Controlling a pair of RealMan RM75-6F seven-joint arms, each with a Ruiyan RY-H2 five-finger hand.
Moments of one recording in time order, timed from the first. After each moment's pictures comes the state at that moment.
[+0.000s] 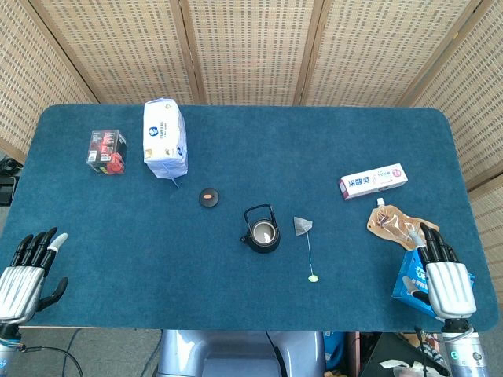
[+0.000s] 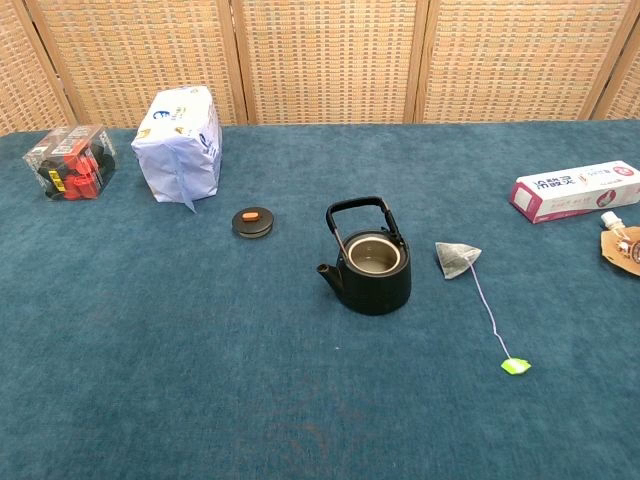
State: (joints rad) left arm -0.06 -1.16 0.03 -1.63 1.59 1.50 0.13; right arm 0.08 -1.26 0.06 -1.57 -1.53 1.52 -0.17
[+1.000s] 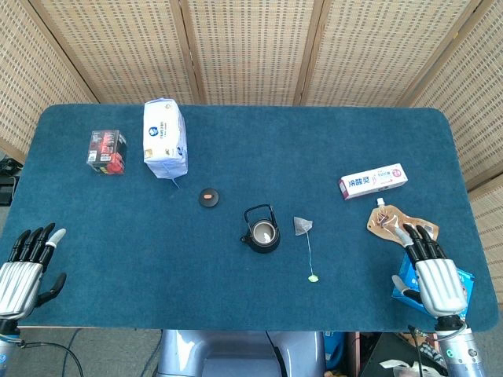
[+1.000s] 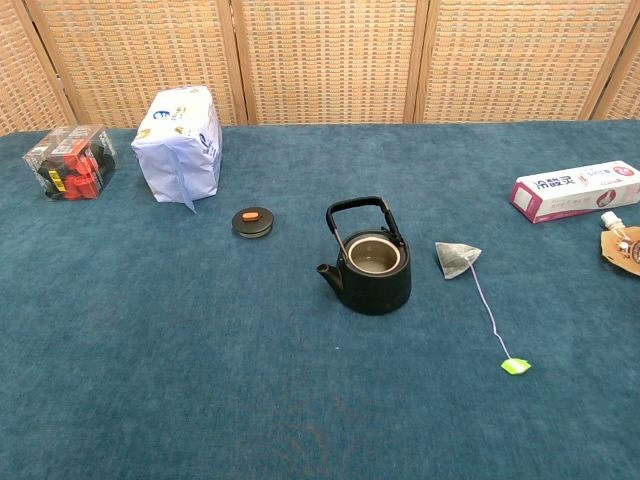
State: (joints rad) left arm -0.07 -1.14 0.01 -1.64 1.57 1.49 0.15; right arm 0.11 -1.22 0.05 -1.63 -1.60 1.48 -0.12
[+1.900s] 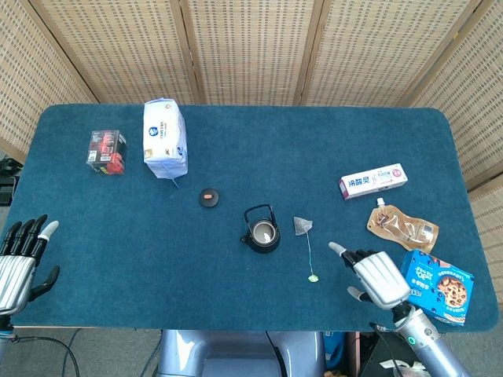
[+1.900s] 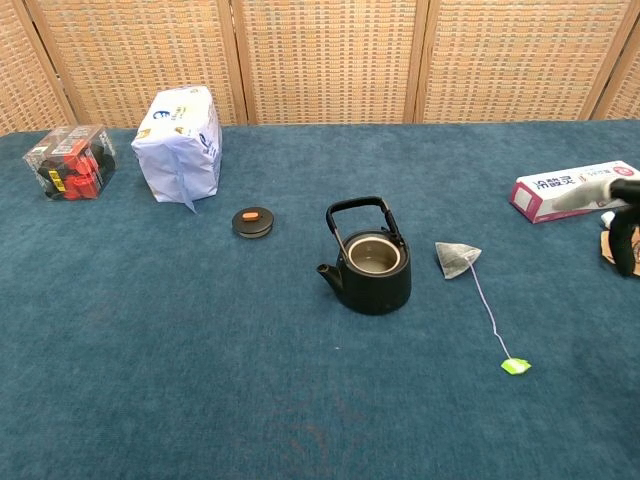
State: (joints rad) left arm -0.08 -1.11 -0.01 -1.67 1.57 1.52 0.16; right arm 0.30 -1.20 0.02 -1.73 -1.67 1.19 -0.22
